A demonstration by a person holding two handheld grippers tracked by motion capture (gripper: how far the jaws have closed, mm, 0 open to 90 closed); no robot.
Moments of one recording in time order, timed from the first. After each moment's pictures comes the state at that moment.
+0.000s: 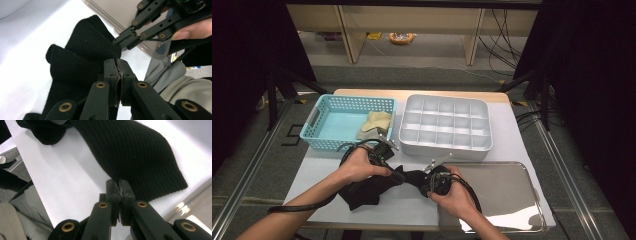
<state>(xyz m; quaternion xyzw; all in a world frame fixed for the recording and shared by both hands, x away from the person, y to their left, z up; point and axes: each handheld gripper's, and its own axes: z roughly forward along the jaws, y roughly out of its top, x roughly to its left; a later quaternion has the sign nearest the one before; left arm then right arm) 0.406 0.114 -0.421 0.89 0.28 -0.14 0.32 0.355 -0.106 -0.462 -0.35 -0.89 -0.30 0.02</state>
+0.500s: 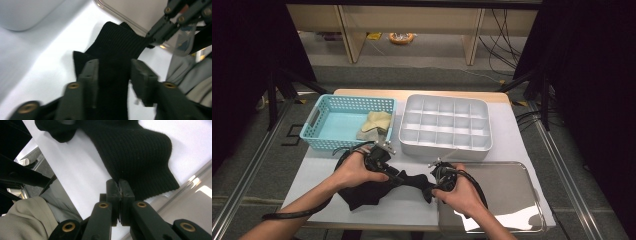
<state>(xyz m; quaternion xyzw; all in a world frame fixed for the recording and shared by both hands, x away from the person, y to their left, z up) 0.389 0.126 -0.423 0.91 0.25 -0.04 0.32 0.357 -0.119 -0.444 -0.40 -0.87 -0.27 0.11</state>
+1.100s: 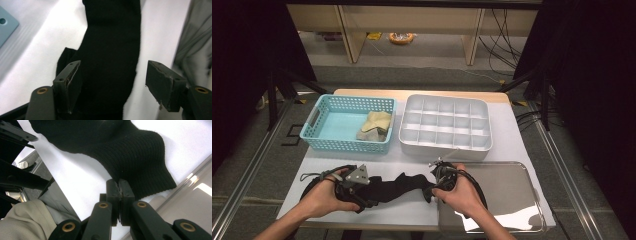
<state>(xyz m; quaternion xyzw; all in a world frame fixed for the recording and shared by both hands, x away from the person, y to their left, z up) 0.334 0.183 -0.447 0.94 0.17 0.07 0.28 0.358 -0.119 -0.445 -0.41 -0.86 -0.27 0.11</state>
